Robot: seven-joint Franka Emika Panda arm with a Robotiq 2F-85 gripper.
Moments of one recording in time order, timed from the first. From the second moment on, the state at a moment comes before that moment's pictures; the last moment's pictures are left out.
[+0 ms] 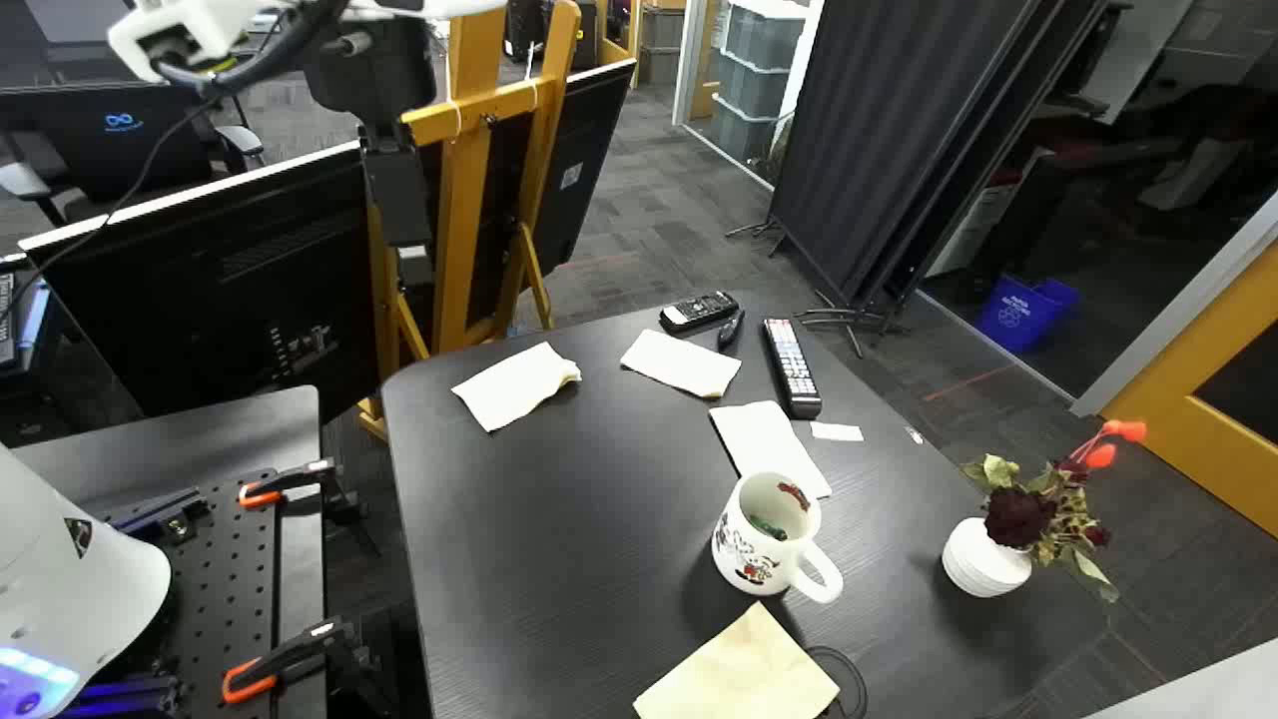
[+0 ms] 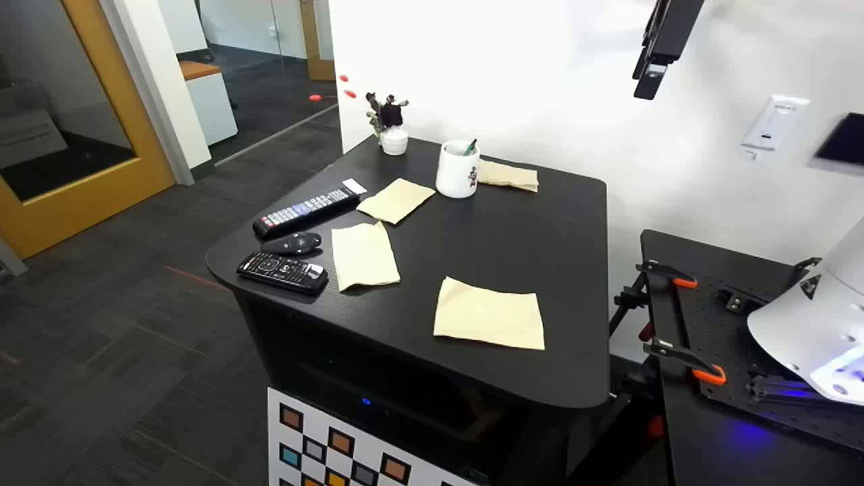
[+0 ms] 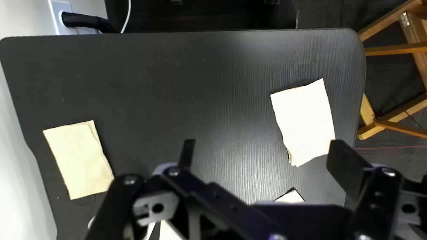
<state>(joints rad) 0.02 -0.61 -0.01 -2.51 -0.02 1.91 0.04</state>
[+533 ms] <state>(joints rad) 0.02 -0.61 -0.01 -2.51 -0.02 1.91 0.04</state>
